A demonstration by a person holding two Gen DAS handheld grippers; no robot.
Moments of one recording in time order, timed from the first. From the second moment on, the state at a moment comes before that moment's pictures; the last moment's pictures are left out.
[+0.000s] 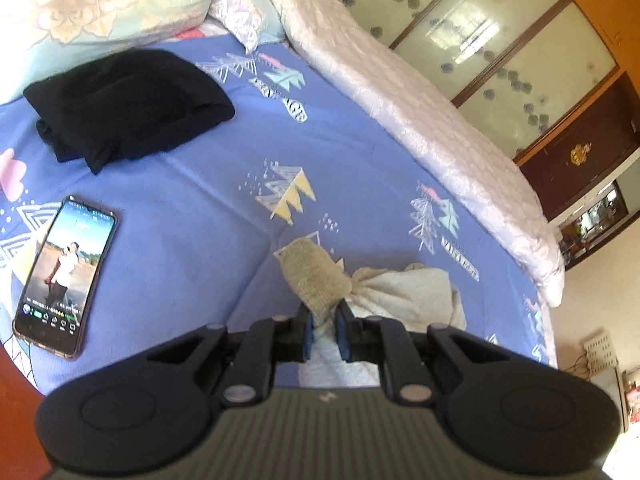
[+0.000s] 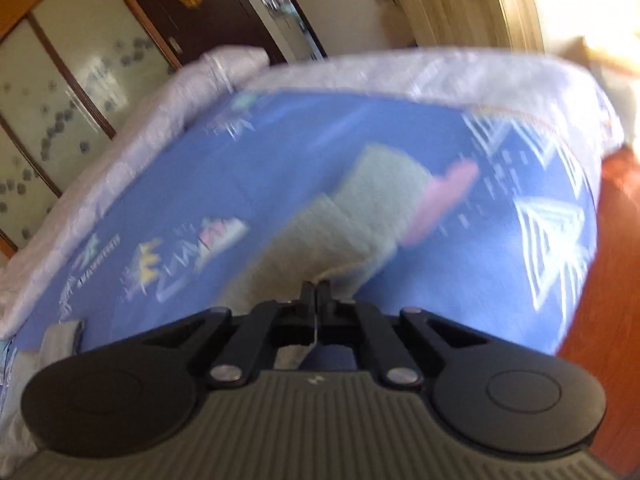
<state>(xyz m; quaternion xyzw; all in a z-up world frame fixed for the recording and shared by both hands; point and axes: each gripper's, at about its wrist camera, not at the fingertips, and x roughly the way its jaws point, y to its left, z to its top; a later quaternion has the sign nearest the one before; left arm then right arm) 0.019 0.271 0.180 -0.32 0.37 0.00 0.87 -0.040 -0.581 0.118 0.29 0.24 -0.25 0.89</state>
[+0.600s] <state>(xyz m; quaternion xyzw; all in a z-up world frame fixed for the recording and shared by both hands) 0.008 0.299 0.137 -0.32 0.42 0.10 0.85 0.032 -0.570 0.154 0.26 0.21 -0.20 0.92</state>
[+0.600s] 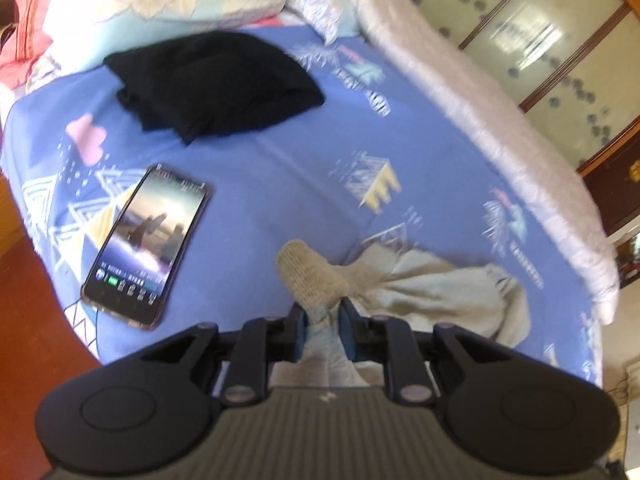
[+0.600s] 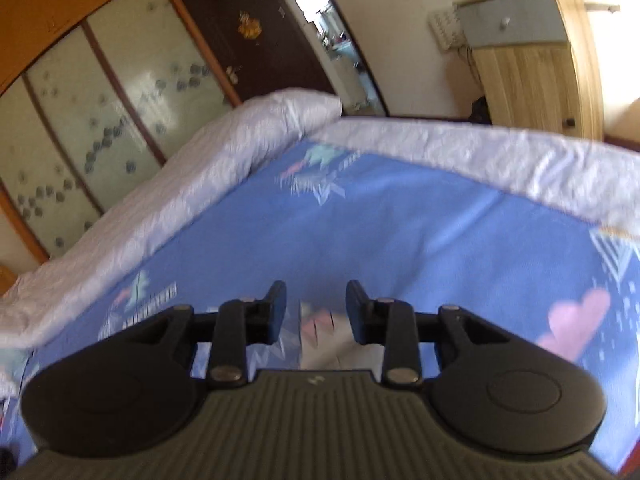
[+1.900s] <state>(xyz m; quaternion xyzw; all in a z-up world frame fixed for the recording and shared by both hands) 0.253 0.147 0.410 -0.25 0.28 -0.01 0.93 0.065 -0.653 0.298 0.28 0.10 -0.32 0.90</state>
